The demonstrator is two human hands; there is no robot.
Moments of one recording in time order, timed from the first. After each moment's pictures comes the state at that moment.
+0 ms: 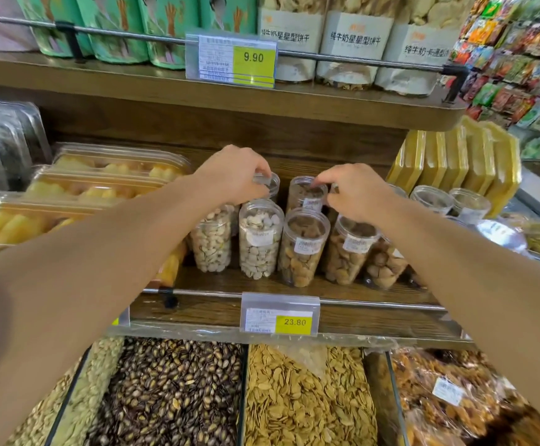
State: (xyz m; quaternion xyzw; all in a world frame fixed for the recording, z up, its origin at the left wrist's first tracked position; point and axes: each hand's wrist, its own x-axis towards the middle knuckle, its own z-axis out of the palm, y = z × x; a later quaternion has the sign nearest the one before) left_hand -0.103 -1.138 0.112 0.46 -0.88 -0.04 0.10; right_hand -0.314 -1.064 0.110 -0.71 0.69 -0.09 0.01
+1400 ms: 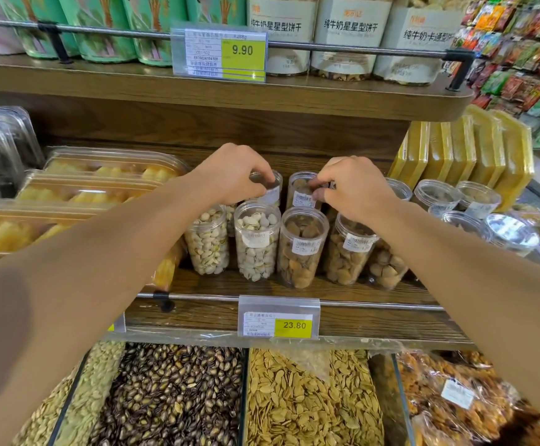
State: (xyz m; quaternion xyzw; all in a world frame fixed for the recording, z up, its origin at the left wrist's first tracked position) left_hand -0.107 -1.139 0.111 0.42 -0.90 -0.06 0.12; right_hand -0.316 -1.069 0.098 -0.72 0.67 -0.16 -0.03
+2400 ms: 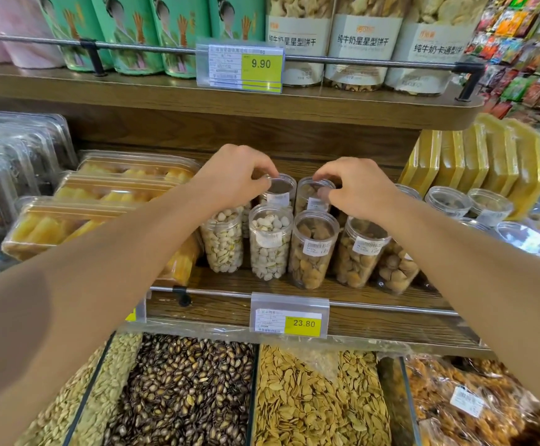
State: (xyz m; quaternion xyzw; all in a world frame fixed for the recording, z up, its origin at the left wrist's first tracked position) left_hand -0.087 -1.120 0.120 0.44 -0.88 -0.05 0.19; right_hand -0.304 -1.064 0.113 -0.72 0.67 -0.18 0.03
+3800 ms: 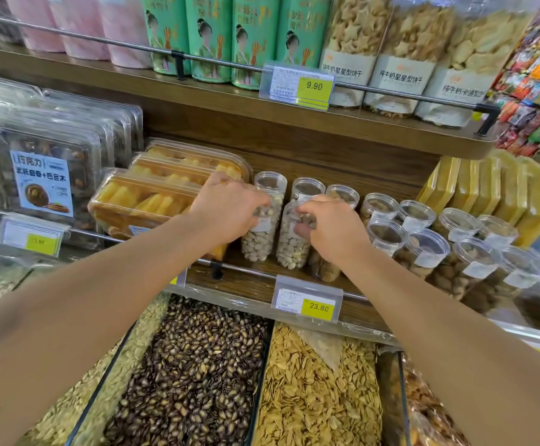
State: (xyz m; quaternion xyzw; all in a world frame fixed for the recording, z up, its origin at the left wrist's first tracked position) left_hand -0.018 -1.054 0.095 0.49 -0.86 0.12 0.07; right_hand -0.221 -1.015 0.085 -0.76 0.63 -0.19 0.01
